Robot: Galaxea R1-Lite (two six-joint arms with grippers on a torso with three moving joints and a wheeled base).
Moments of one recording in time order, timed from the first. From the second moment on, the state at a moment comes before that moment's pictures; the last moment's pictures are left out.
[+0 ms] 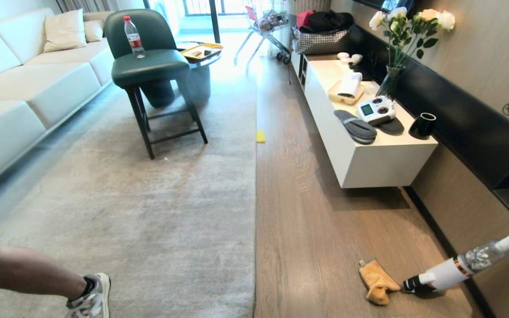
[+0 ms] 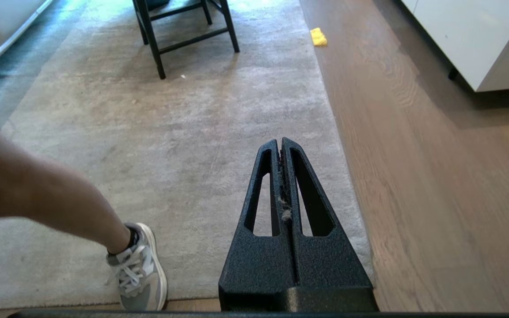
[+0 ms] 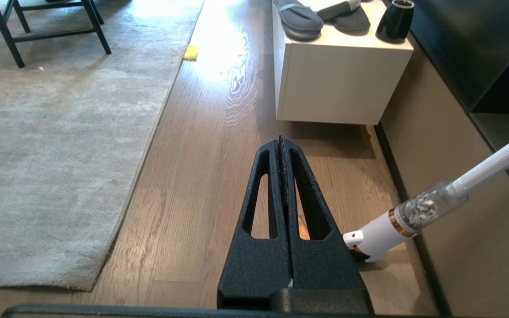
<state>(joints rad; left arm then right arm) 0.00 0.00 0.00 -0.01 0.00 0.06 0.00 0.00 0.00 -0.05 0.03 -0.06</state>
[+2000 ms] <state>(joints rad) 0.00 0.00 0.00 -0.01 0.00 0.06 0.00 0.00 0.00 -0.05 0.03 -0.06</state>
